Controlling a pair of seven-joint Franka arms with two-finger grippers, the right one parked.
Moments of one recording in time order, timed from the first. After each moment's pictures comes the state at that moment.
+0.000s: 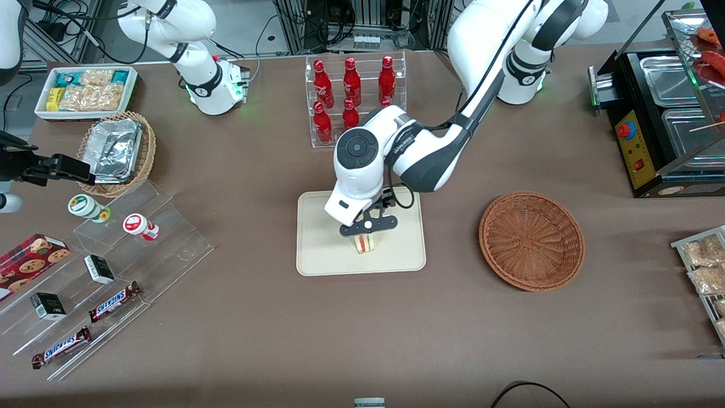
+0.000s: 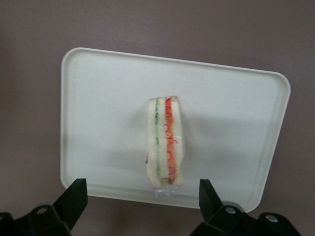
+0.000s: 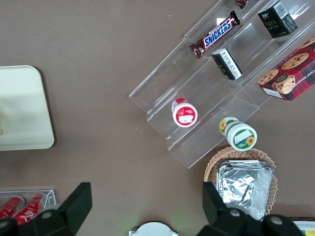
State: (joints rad) arm -0.68 0.72 -0.12 -1.16 0.04 1.80 -0.95
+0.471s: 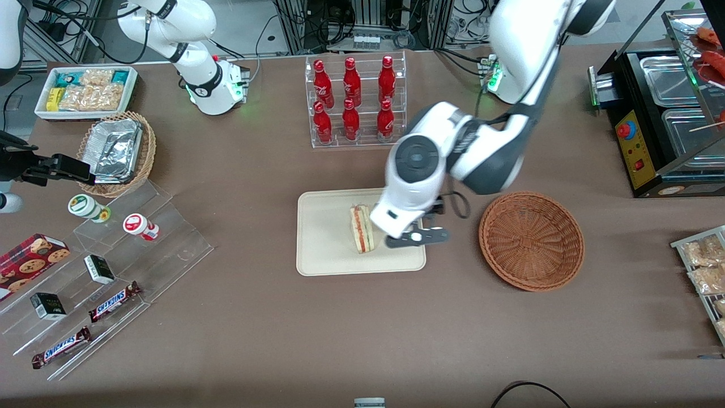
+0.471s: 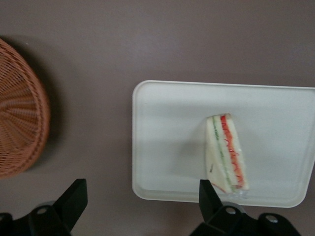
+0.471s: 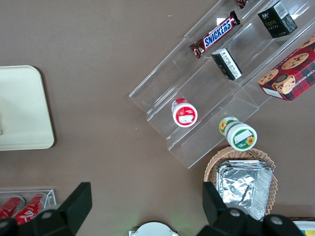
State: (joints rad) arm -0.51 0.55 -0.12 -1.27 0.04 1.73 -0.69
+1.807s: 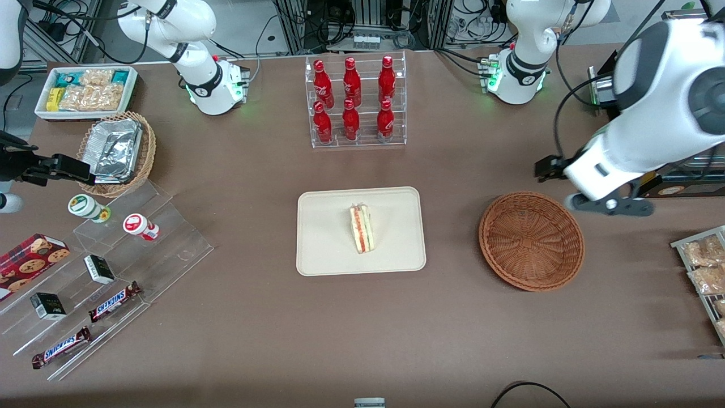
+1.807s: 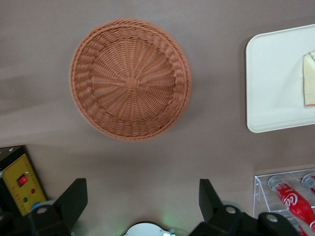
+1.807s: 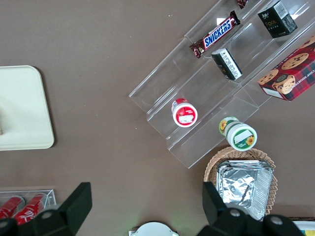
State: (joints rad) arm -0.08 0.12 -0.12 -1.54 0.00 1.47 -0.06
